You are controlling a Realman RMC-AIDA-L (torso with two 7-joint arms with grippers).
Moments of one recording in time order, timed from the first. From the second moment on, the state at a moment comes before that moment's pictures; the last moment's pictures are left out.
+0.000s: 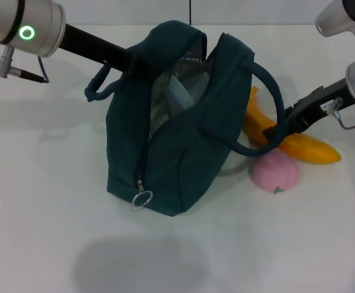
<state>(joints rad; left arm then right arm) -0.75 -2.05 1.00 1.15 2.32 1.53 -2.45 0.80 2.02 -1.20 -0.88 -2.39 -1.30 2.25</state>
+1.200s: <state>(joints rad) -0.74 -2.05 1.00 1.15 2.31 1.53 -2.45 0.77 2.01 -1.03 -0.81 -2.38 -1.28 2.22</state>
